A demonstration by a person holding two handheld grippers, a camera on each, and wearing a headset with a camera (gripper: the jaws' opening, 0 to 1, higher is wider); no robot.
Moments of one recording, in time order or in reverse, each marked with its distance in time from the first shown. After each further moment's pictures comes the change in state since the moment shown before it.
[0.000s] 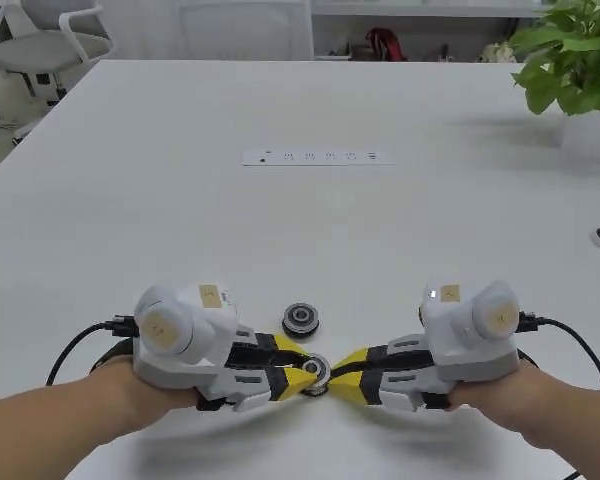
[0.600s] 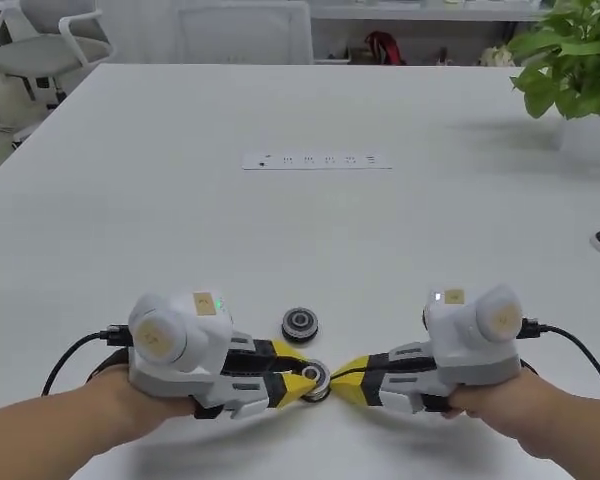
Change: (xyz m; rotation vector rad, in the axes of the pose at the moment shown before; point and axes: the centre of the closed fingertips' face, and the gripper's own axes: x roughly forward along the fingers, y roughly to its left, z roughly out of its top) left arm 0.000 0.000 0.000 -0.012 -0.020 0.000; right arm 0.000 -0.001 -0.001 0.061 -0.021 -0.001
